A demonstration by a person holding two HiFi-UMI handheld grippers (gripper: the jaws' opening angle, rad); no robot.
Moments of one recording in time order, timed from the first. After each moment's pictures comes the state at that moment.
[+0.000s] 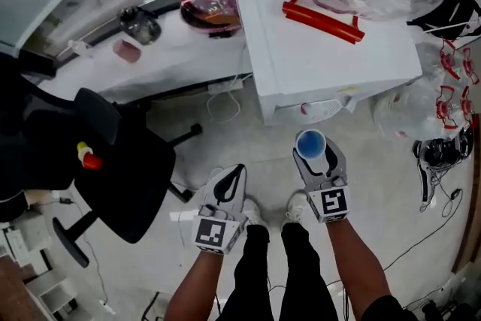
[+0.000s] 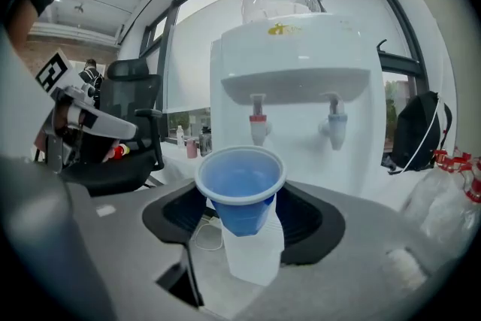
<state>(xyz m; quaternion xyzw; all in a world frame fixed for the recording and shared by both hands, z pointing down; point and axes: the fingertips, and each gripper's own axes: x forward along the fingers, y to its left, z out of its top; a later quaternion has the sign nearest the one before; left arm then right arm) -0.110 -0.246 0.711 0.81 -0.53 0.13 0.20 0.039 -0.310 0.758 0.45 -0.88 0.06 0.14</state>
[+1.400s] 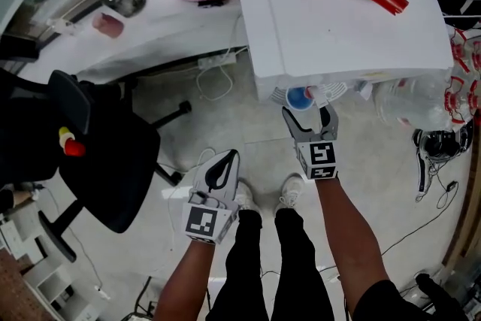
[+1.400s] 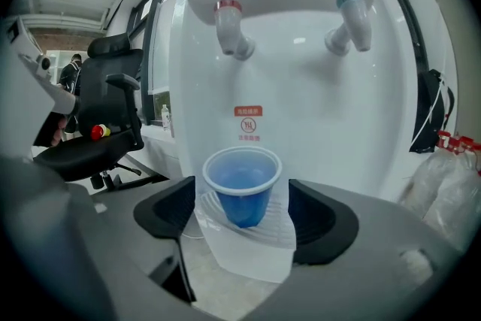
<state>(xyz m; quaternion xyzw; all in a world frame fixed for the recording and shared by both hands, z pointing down) -0.110 -0.246 0.766 0.82 -0.53 0.10 0.20 0.031 -0.375 0.857 0.47 -0.86 0.10 0.18</state>
